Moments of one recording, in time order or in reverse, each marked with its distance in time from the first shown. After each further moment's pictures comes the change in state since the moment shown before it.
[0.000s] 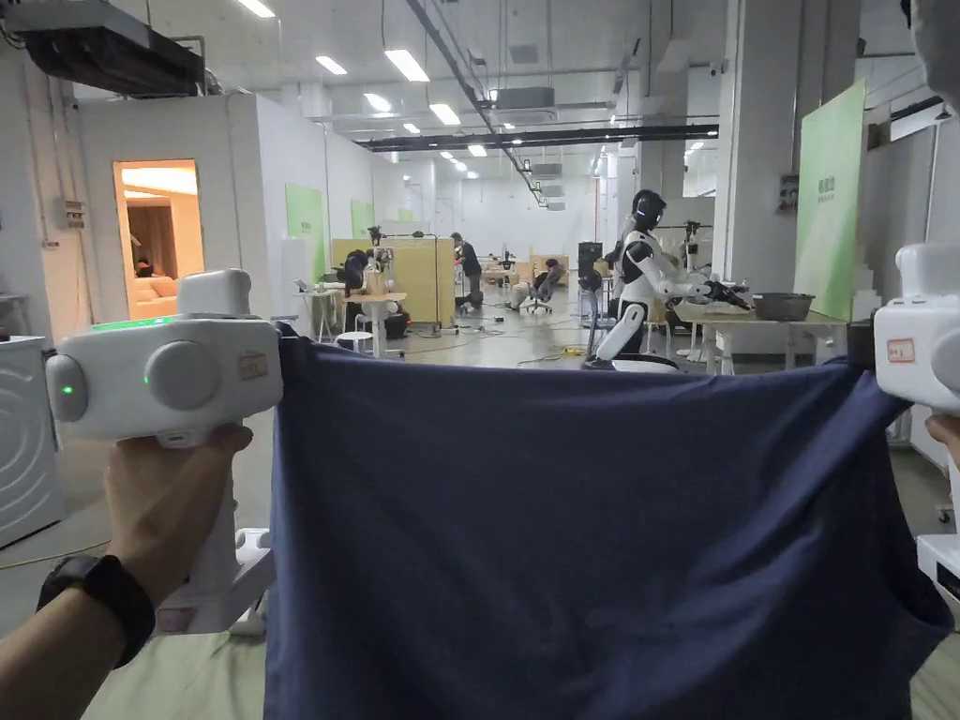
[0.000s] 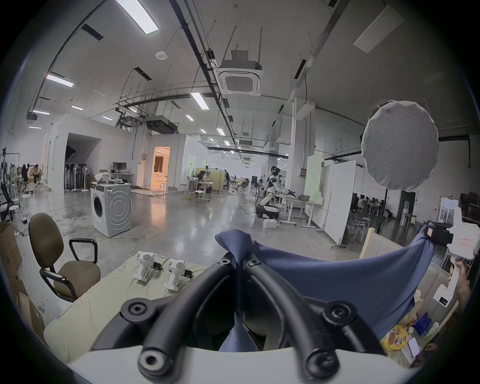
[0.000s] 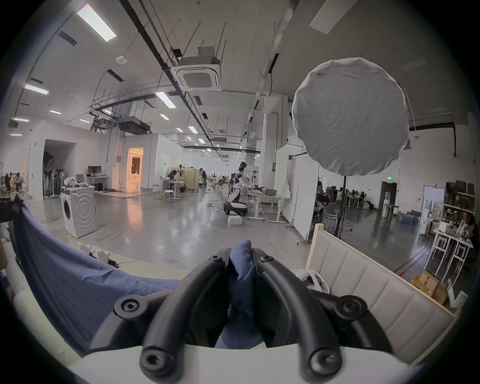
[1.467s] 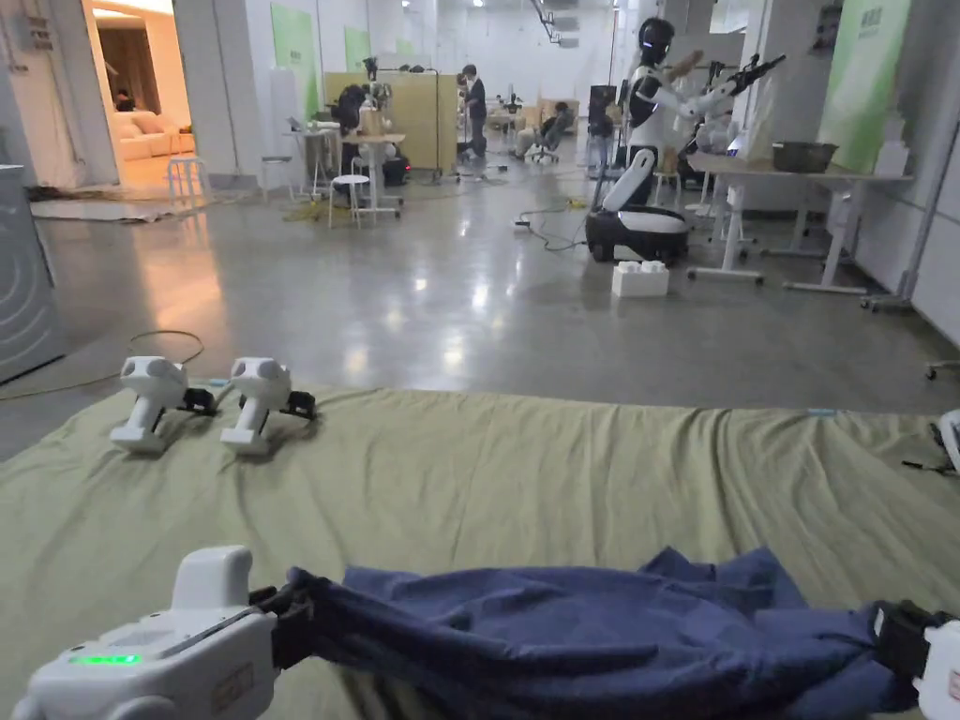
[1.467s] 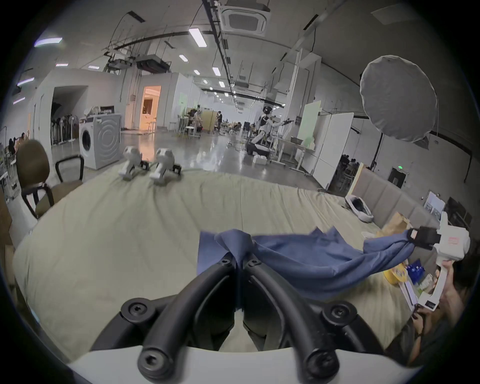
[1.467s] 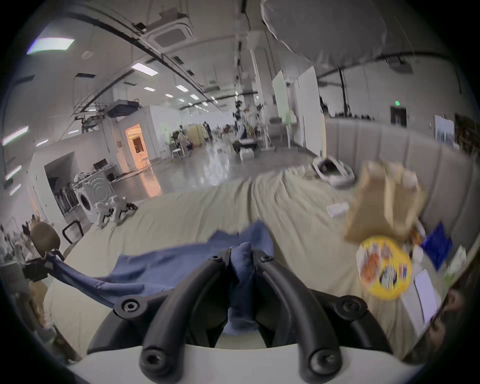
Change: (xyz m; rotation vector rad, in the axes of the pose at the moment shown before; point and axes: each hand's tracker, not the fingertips) left arm -0.032 -0.313 0.091 -0.393 -0.094 0.101; right arm 0.023 -0.321 0.105 -0.446 0.071 -0.317
